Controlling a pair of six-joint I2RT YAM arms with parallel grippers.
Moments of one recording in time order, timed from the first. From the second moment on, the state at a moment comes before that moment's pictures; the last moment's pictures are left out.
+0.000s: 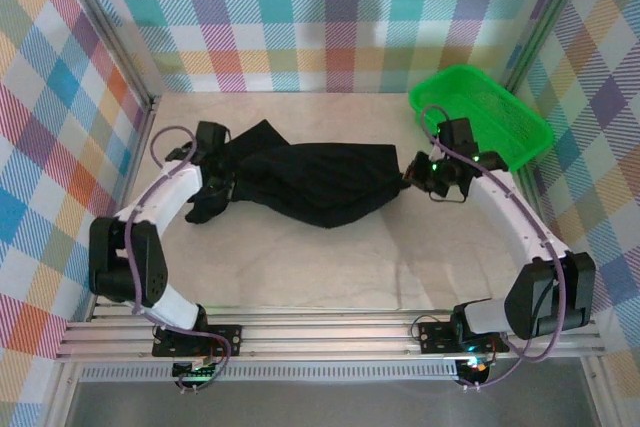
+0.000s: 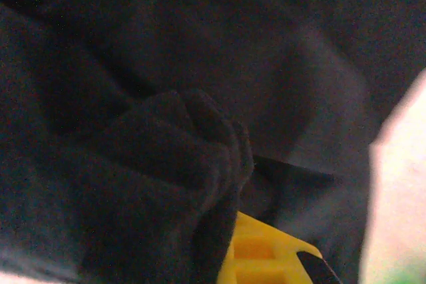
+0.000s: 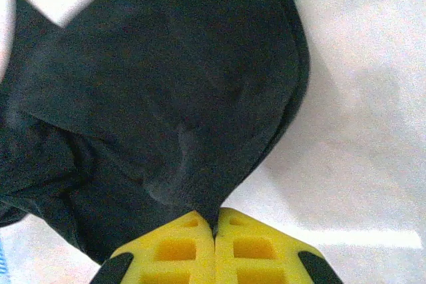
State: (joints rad) left arm -0.14 1.53 1.18 -0.70 0.03 -1.45; right arm 0.21 1.35 1.18 -0.77 -0.29 0.63
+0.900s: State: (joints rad) left arm -0.08 1.03 1.78 -0.55 -0.15 -1.21; right arm 0.21 1.00 1.60 -0.32 -0.17 0.53
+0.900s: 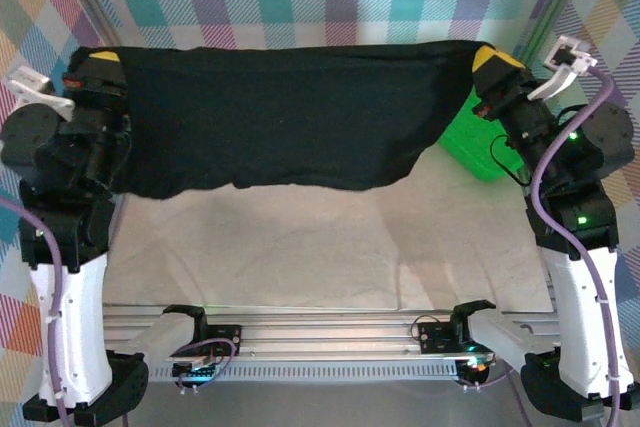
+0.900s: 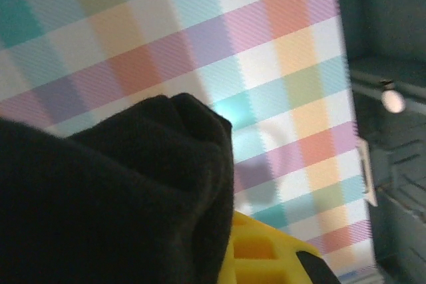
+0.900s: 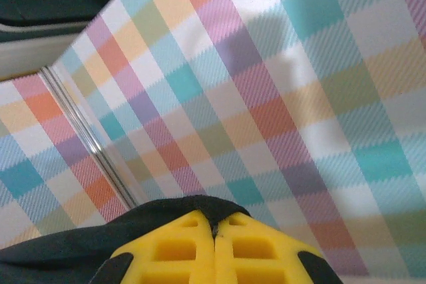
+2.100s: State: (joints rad) left arm -0.06 1.84 1.20 -0.77 0.06 -1.13; right arm 0.33 1.99 1.46 -0.55 -0.27 0.69
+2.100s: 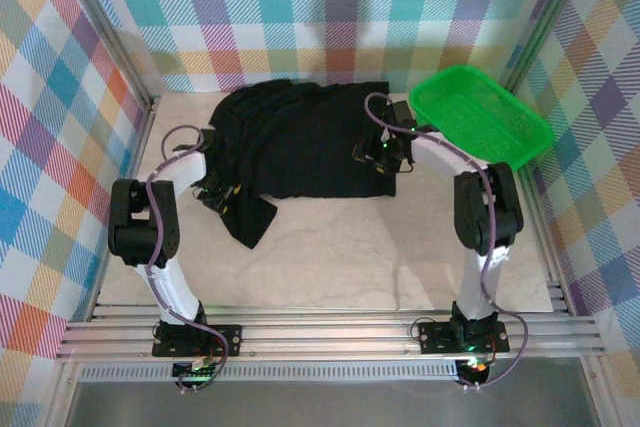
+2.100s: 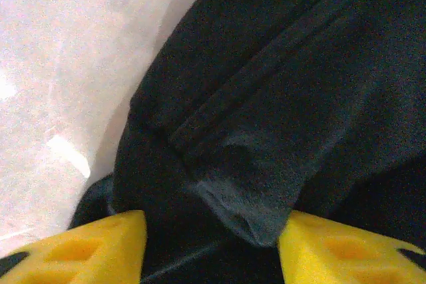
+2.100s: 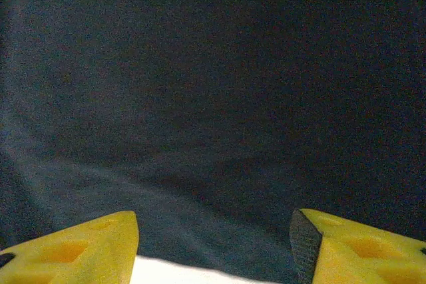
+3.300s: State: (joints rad) left arm -0.26 1.27 0.76 -0.98 0.05 -1.16; right arm 0.22 1.61 1.22 -0.90 -0.10 0.61
